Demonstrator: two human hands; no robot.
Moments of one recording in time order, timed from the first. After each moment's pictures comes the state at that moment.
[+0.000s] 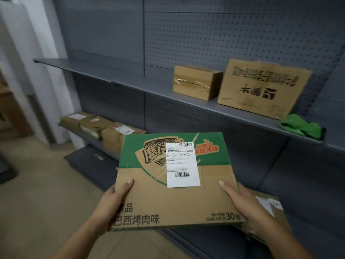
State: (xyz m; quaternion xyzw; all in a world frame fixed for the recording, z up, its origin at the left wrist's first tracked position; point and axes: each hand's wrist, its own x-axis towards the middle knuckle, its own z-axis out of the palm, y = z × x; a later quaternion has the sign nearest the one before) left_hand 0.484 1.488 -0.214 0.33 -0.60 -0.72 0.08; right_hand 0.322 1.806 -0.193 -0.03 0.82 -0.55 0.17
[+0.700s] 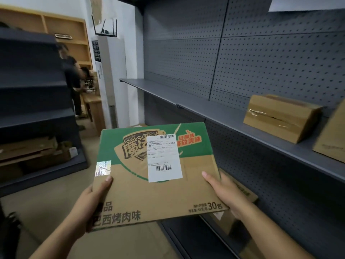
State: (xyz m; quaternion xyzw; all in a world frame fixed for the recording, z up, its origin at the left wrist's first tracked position) left_hand 0.544 1.330 -0.165 0.45 -0.53 -0.66 0.29; right_hand 0.251 1.529 -0.142 -0.29 0.76 -0.51 0.28
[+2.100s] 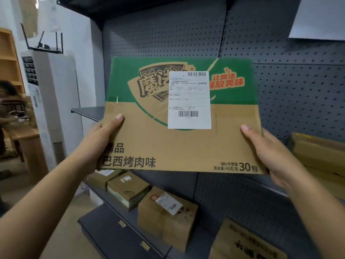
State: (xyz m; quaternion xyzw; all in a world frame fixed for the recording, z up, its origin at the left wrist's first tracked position) left_hand 0.307 0.943 0.022 0.20 -0.67 -0.65 0.31; right_hand 0.119 1.267 0.040 -0.24 0.75 -0.62 0.01
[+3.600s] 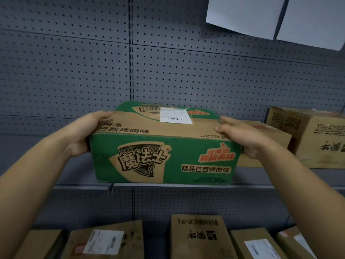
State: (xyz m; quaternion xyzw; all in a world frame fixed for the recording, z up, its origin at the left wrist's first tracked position) left_hand -0.005 0.906 0.054 0.03 -0.72 -0.69 -0.04; right_hand 0.014 1.286 0.064 0.07 0.84 -0.54 -0.04
